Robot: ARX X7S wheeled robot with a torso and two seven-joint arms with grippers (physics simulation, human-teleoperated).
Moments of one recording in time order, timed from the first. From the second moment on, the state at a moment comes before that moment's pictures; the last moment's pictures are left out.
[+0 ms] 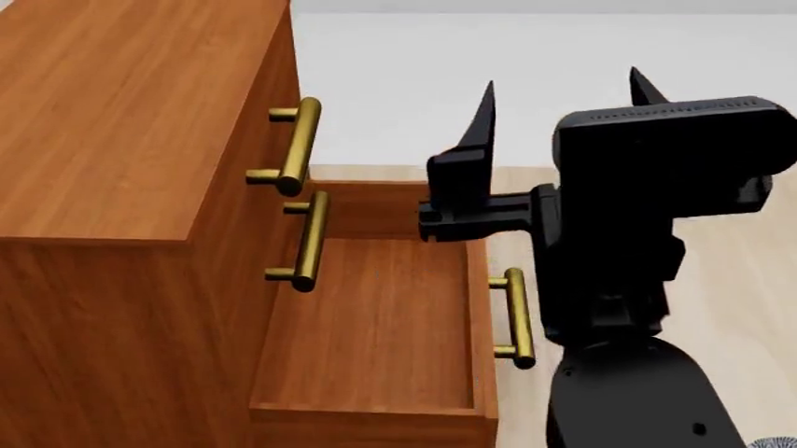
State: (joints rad) left arm -0.33 -0.18 -0.58 0.37 -0.54 0.05 -0.57; right arm 0.70 0.26 -0.16 -0.49 0.28 0.84 0.23
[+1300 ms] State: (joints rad) left arm -0.31 -0.21 -0.54 0.37 -0.53 0.06 -0.60; right arm 0.82 0.33 -0.06 -0.22 0.26 0.77 0.24
